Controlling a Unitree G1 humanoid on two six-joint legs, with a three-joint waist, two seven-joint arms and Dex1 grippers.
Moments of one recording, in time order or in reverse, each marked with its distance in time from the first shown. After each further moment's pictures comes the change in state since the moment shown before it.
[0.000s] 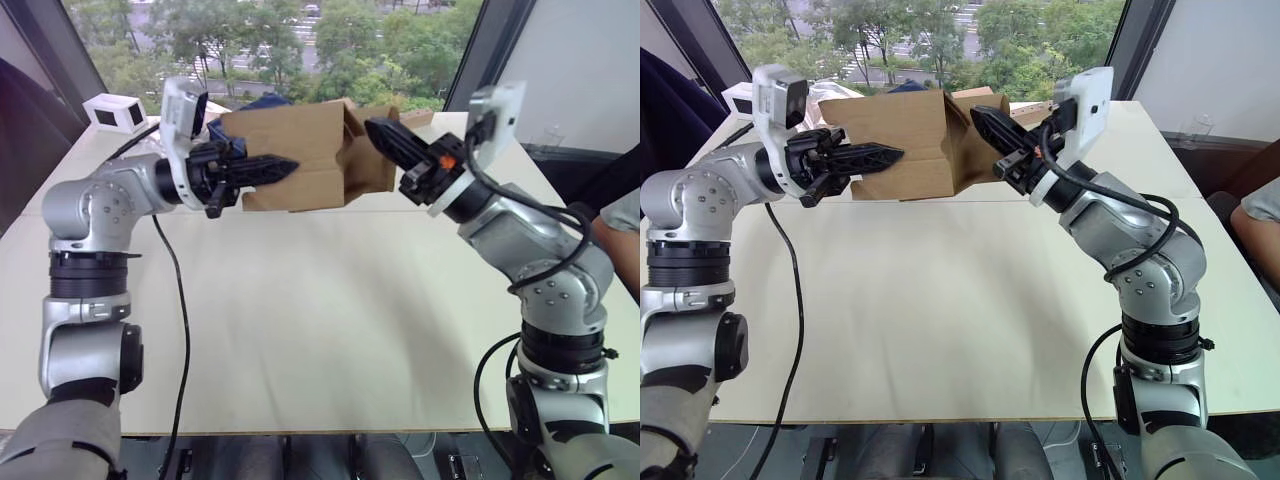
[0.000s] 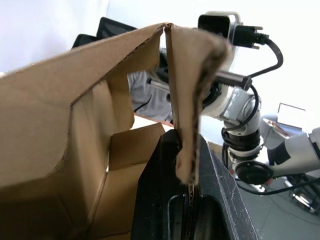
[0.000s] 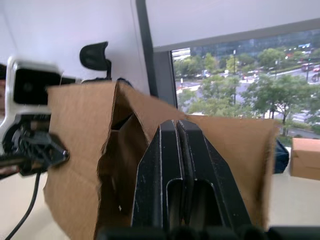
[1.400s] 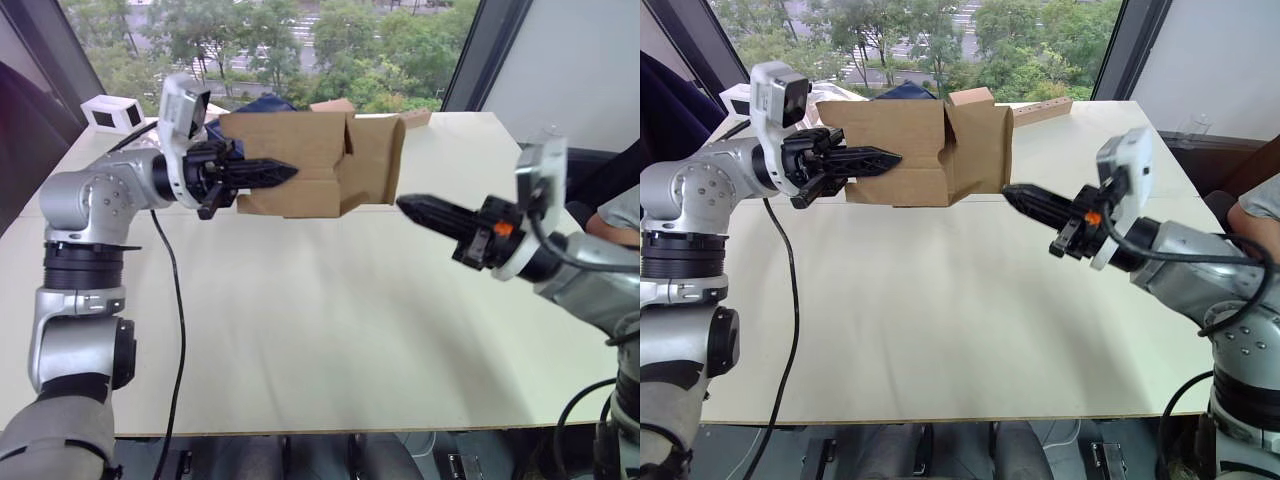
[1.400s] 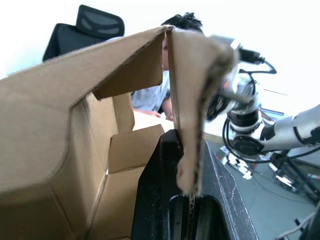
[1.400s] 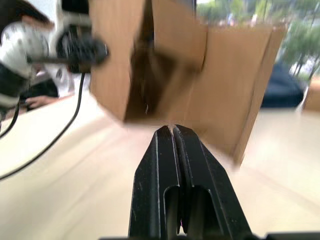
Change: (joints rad) left arm -0.033 0.036 -0.056 0.042 0.007 -0.019 -0.089; right arm 0.309 -0.312 -0.193 -0.189 0.249 0.190 0.156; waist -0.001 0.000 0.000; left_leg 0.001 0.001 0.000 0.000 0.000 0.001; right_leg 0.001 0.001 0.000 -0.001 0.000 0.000
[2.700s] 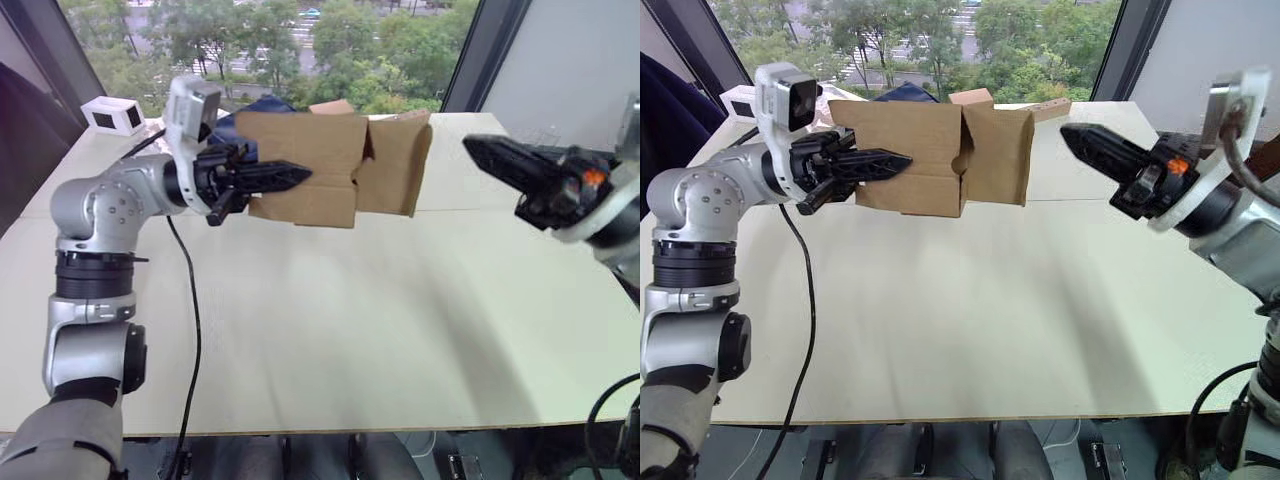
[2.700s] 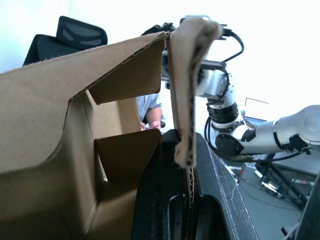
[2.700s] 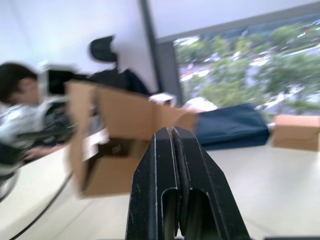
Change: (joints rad) left arm 0.033 -0.053 0.029 -0.086 -0.082 0.046 0.074; right arm -0.084 -0.063 -0.172 0.222 0.155 -0.092 -0.012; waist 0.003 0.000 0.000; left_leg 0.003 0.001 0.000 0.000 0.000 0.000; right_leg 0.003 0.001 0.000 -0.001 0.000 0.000
